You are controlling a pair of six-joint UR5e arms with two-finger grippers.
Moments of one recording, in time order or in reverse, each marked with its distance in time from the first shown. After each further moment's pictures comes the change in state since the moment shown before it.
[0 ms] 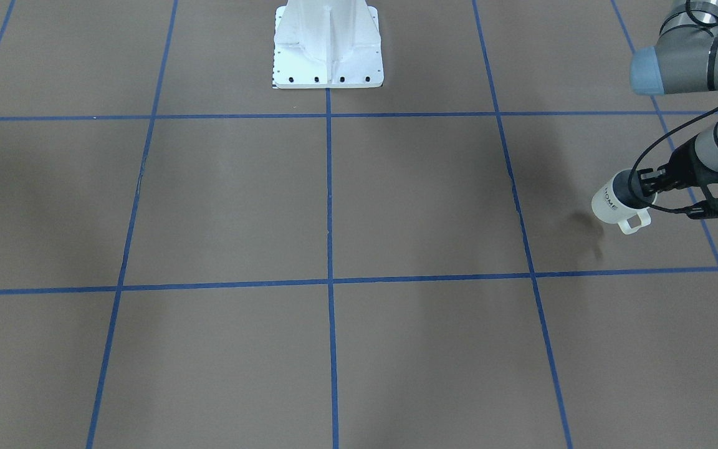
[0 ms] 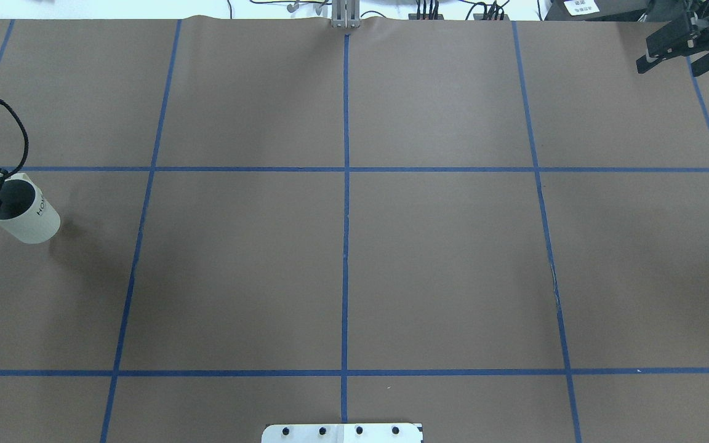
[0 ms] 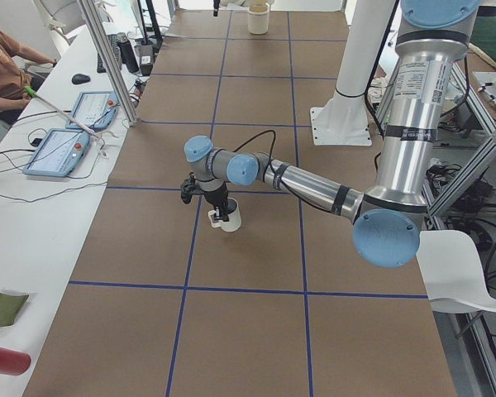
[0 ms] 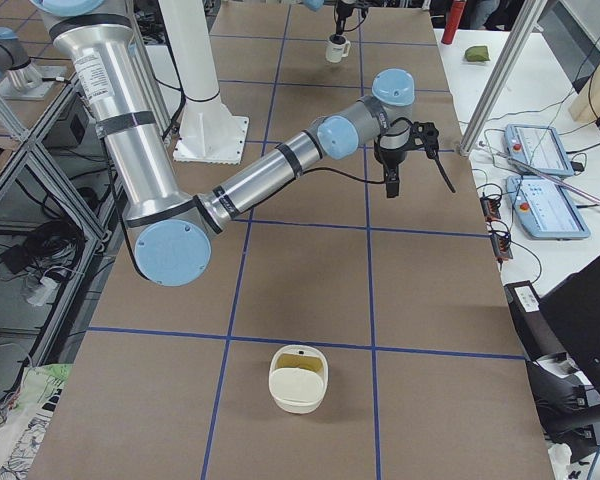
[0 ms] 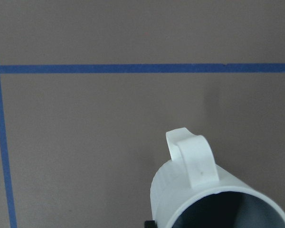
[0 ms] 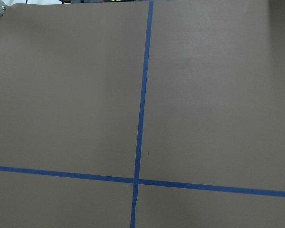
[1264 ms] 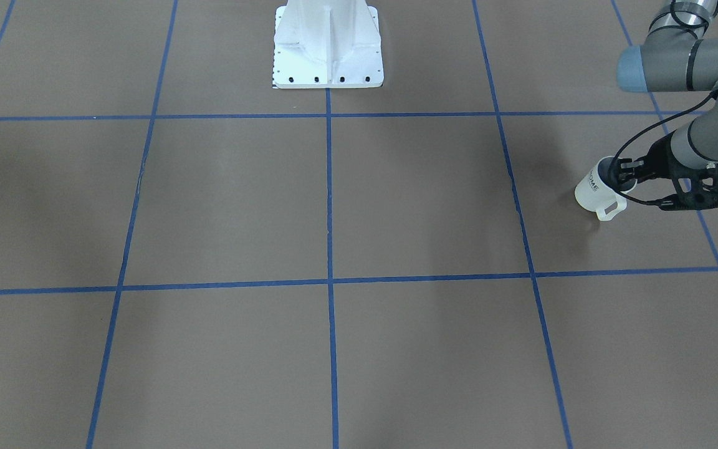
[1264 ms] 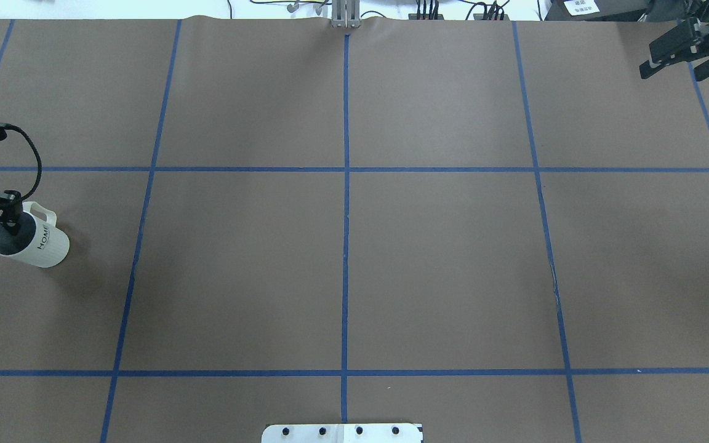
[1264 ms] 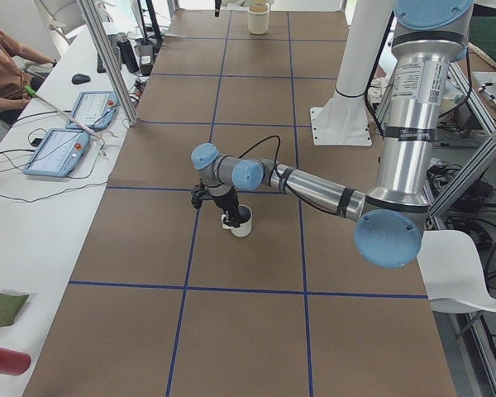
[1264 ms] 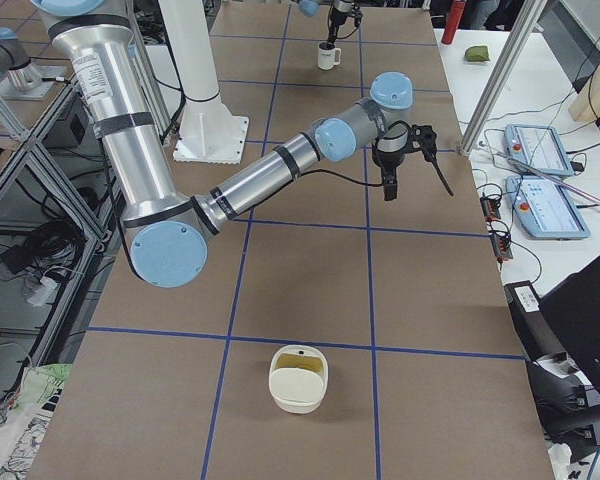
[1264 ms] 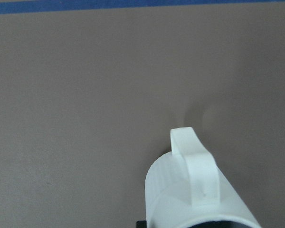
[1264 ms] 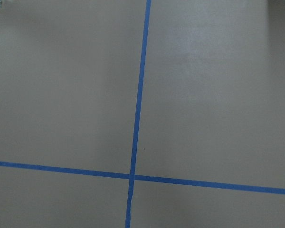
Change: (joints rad) left arm 0.054 0.024 0.007 -0.004 -0.018 0.007; right arm 0.001 -0.013 0.002 -0.001 0.001 -0.028
